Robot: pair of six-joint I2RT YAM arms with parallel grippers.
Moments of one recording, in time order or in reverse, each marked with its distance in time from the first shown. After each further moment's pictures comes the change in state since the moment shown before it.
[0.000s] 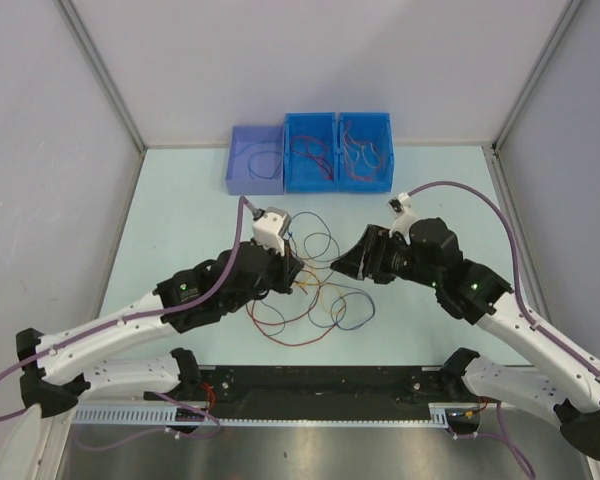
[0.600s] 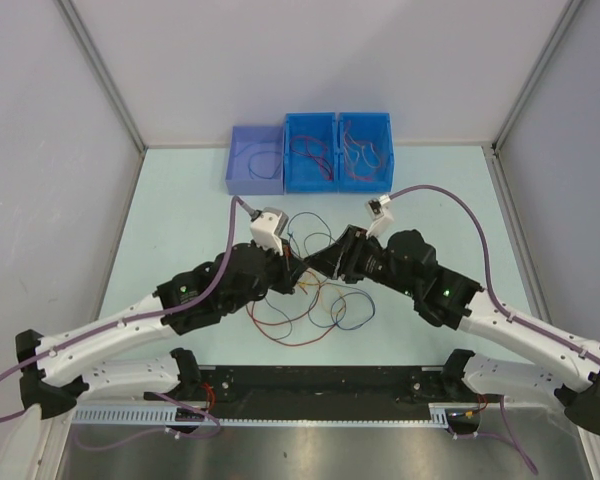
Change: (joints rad) left arm 0.006 -0.016 -0.039 0.072 0.034 -0.076; right arm 0.211 0.079 -0.074 0.381 0.165 0.129
